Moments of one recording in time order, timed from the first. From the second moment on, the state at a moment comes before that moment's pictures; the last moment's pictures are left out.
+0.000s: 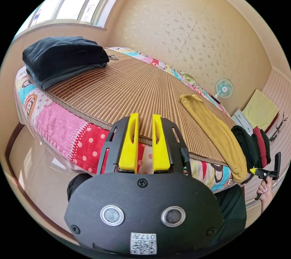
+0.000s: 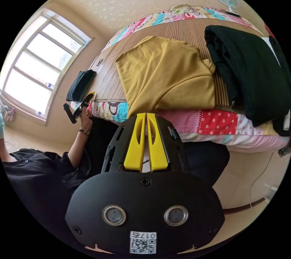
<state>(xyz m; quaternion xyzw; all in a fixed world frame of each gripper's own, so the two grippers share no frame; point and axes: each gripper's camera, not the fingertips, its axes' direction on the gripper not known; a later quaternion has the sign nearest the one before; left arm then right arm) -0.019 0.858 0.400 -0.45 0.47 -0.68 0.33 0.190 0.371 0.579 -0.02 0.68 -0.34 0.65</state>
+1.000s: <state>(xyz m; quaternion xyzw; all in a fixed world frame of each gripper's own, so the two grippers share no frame) 0.008 0.799 0.422 -0.45 0.47 -0.68 0.34 0.093 0.425 0.606 0.06 0.66 -0.38 0.64</state>
